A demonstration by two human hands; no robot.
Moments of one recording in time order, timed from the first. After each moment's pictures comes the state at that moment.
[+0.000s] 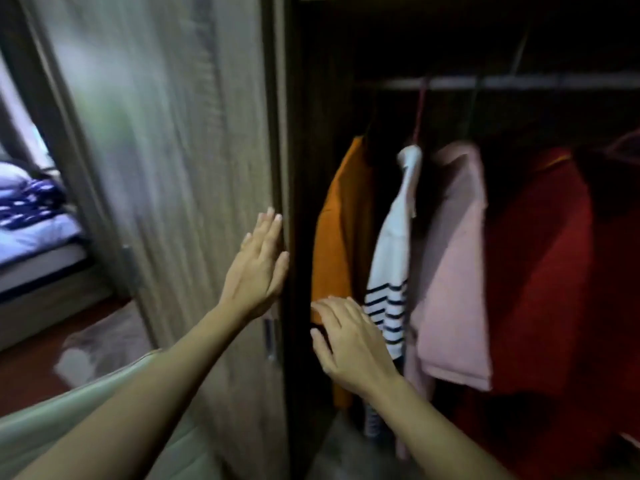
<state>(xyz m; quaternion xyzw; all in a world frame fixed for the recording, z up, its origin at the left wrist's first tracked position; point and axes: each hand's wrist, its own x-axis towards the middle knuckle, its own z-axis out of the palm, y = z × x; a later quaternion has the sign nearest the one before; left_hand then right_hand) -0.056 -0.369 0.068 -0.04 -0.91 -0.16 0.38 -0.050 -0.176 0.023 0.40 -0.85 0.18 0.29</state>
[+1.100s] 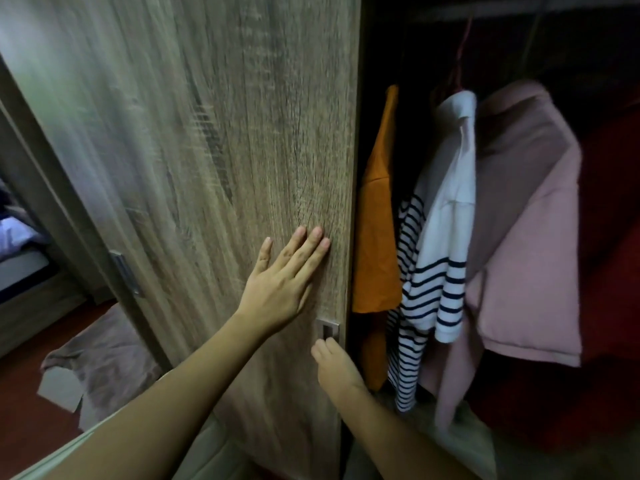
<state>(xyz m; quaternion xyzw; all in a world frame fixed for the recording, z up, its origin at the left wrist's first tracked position) -0.093 -0.441 -0.002 -0.17 -0.88 0.13 0.43 -0.072 -0.302 -0.093 0.41 -0.82 -0.40 0.06</state>
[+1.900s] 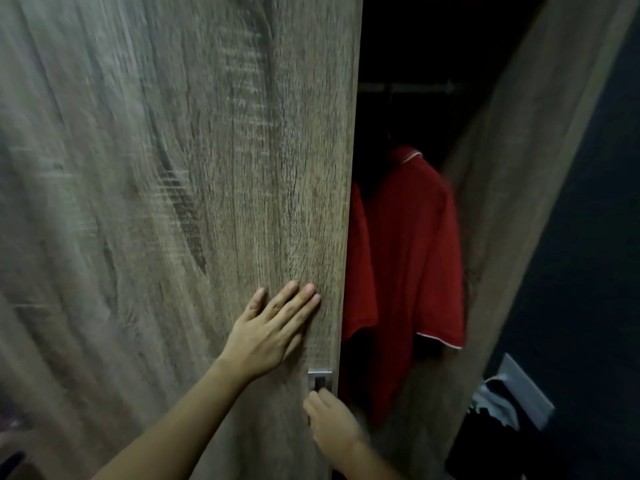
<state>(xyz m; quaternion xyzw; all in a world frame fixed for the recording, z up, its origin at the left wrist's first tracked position) -0.090 -0.176 -0.004 -0.36 -0.75 0.11 0.54 -0.010 -0.028 -0.114 0.36 -0.85 -0.37 0.09</state>
